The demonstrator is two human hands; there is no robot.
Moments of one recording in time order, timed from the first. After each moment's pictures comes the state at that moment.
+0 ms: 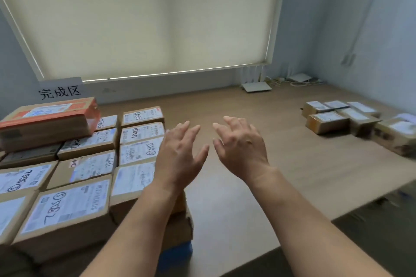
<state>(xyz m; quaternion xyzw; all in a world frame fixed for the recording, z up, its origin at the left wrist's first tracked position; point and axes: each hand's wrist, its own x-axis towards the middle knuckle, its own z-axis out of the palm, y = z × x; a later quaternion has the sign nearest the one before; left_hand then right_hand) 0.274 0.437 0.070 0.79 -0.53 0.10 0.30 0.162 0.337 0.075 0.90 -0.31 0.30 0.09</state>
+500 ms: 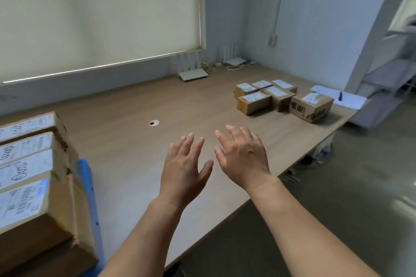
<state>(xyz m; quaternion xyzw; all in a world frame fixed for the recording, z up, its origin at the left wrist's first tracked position) 0.098 0.314 0.019 0.73 -0.64 0.02 0.23 -0.029 0.248 0.031 0.85 -0.45 0.24 0.13</state>
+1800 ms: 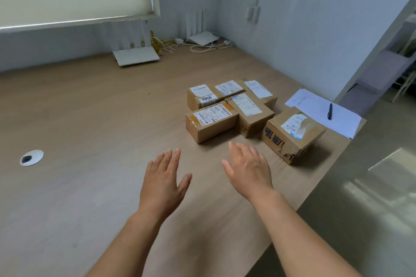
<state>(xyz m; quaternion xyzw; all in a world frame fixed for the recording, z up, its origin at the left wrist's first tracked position) 0.038 -0.088 -0.069 0.78 -0.60 -0.12 0.15 -0.141 -0.163 -0.046 0.84 -0.54 0.08 -0.01</state>
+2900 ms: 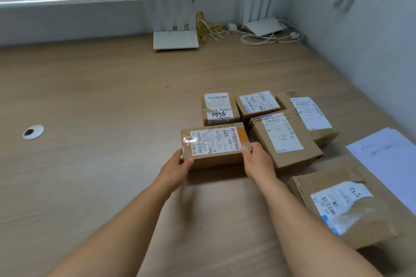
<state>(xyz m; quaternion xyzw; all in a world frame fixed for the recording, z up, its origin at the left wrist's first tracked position) 0.001 -0.293 -0.120 0.81 -0.21 -0.40 0.37 -0.145 -0.431 -0.115 0.74 -0.57 0.06 -0.36</state>
